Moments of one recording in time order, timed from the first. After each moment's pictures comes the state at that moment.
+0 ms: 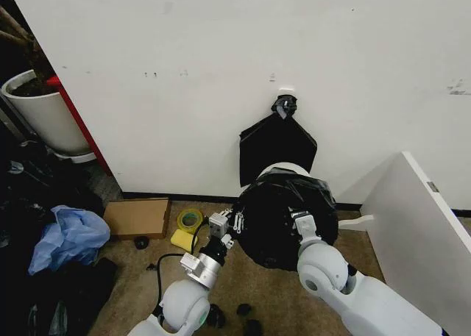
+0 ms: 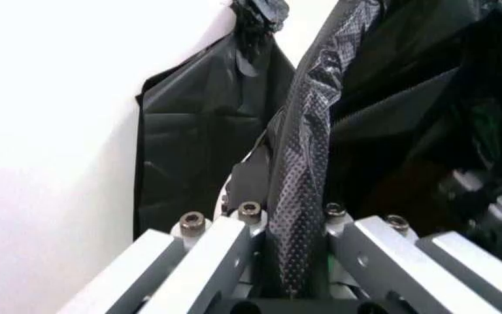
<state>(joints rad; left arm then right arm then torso) 1.24 -1.21 0.01 -1.90 -0.35 -0.28 -0.05 -0.97 0.95 -0.17 2.07 0.79 -0.73 0.86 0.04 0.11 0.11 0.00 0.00</state>
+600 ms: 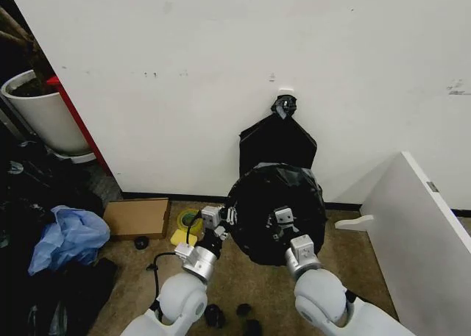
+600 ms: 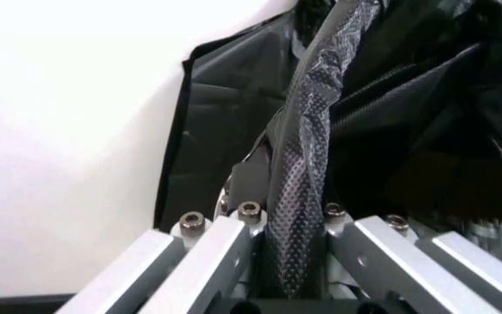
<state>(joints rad) 1.24 -1.21 0.00 -1.89 -0.39 -0.27 -0.07 -1.06 0.96 -0.12 2.02 0.44 -0.40 0.63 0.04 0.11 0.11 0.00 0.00</state>
